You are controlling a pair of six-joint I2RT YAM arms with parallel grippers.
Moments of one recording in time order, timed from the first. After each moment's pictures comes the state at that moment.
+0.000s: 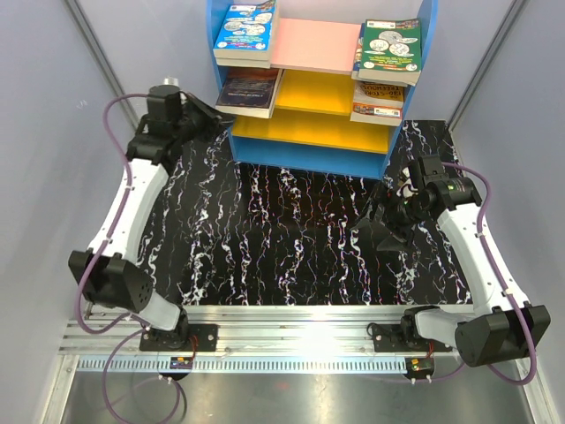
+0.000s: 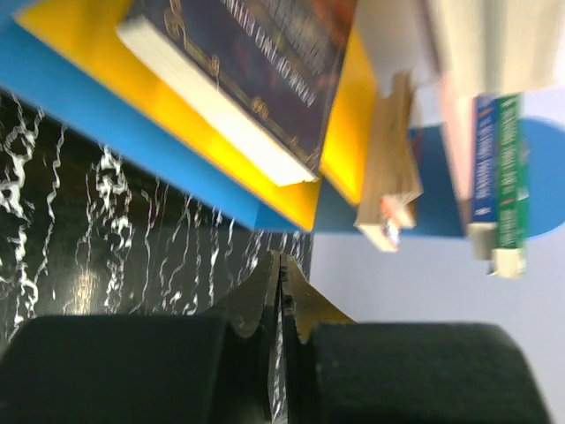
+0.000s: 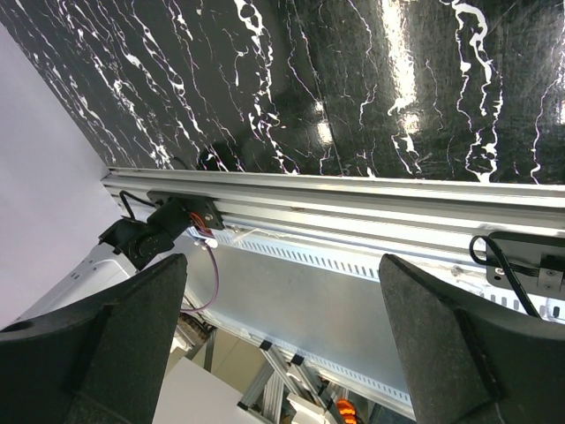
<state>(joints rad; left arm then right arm) -0.16 1.51 1.63 -0.47 0.27 -1.06 0.16 1.21 1.25 -1.25 -0.47 0.64</state>
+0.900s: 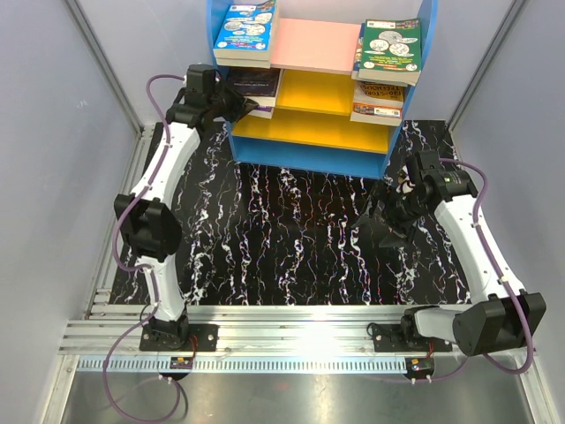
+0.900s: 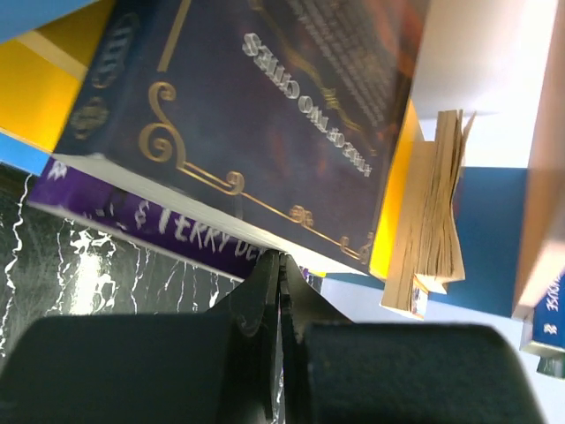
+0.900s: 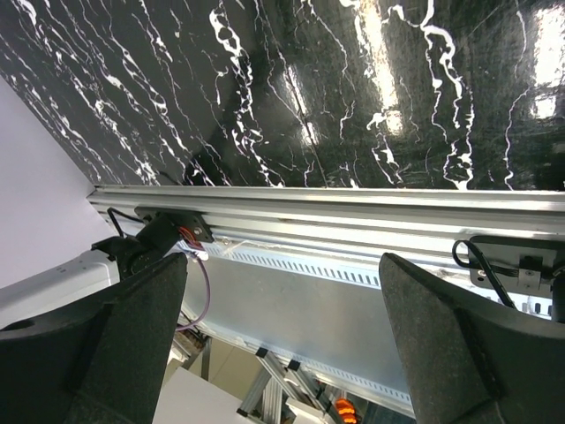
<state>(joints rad) -0.22 1.98 2.06 -0.52 0.23 -1.08 0.15 1.27 1.28 -1.25 -0.42 0.63</state>
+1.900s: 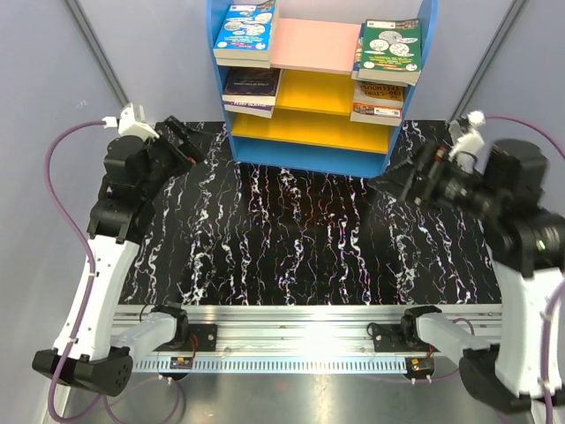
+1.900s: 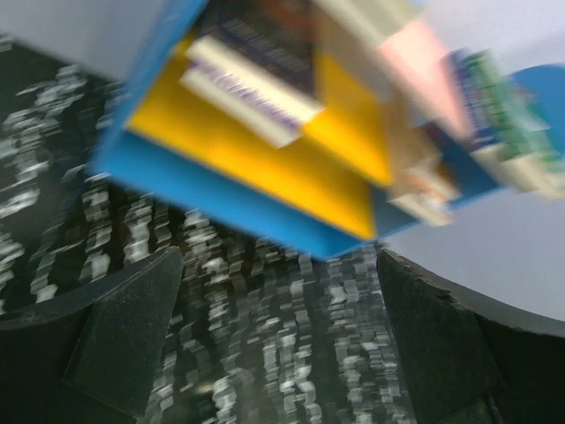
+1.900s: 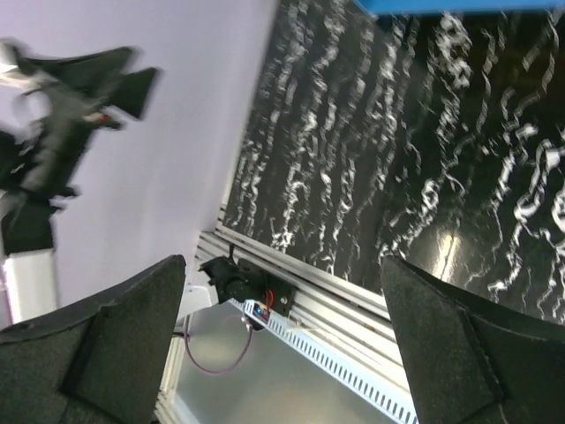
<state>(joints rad) -0.19 1.03 1.32 -0.41 0.08 -0.72 0.14 1.09 1.76 -1.15 -0.55 0.61</state>
